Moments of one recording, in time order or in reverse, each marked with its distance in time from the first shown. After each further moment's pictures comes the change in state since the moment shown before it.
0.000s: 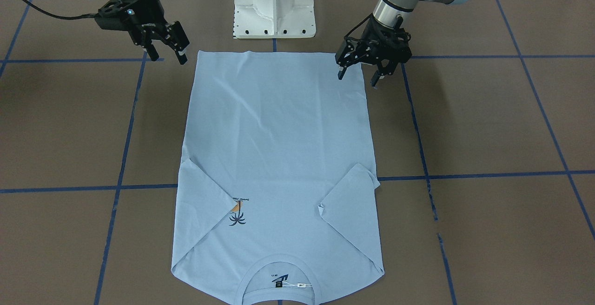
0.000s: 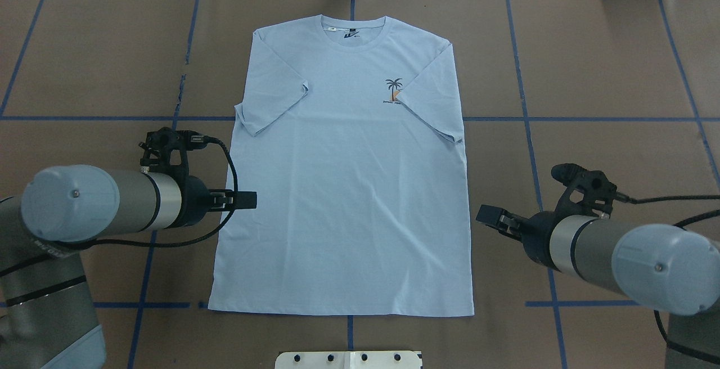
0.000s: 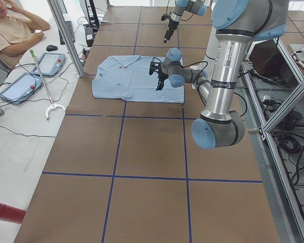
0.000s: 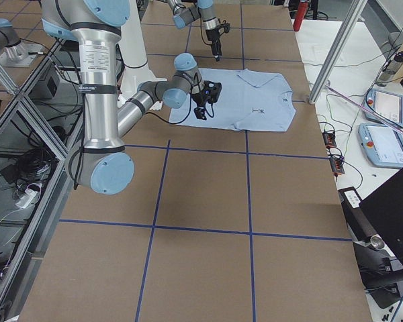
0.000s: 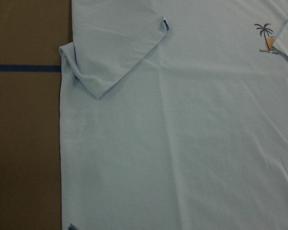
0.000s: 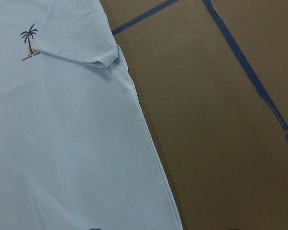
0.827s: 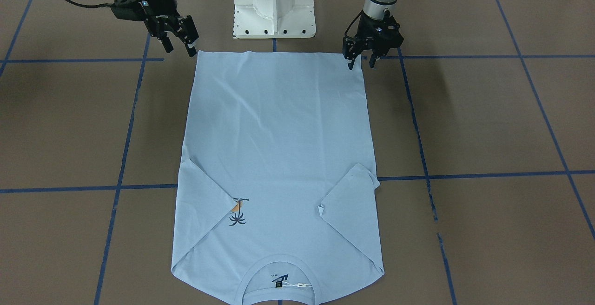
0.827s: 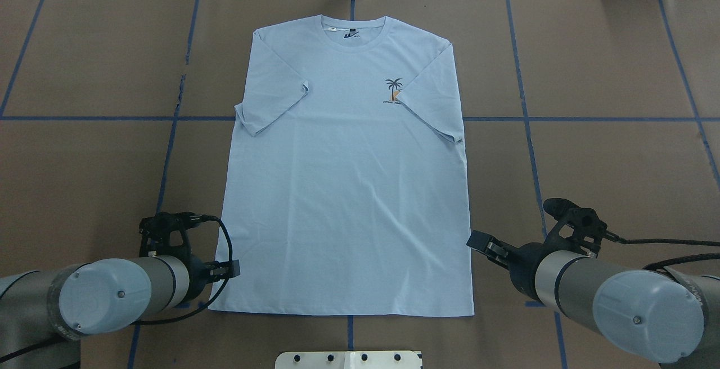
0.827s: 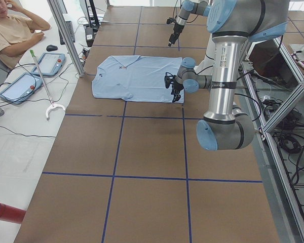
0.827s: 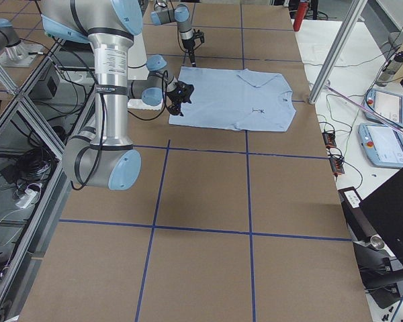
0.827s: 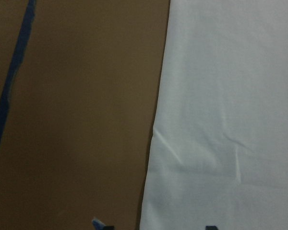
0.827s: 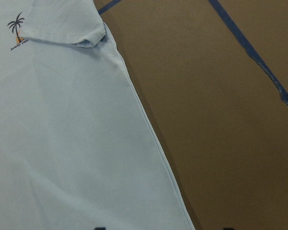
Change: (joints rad) left arm 0.225 0.064 -0.015 0.153 0.134 -0.253; right arm -0.083 -0.003 0.003 -0.008 -0.071 0.106
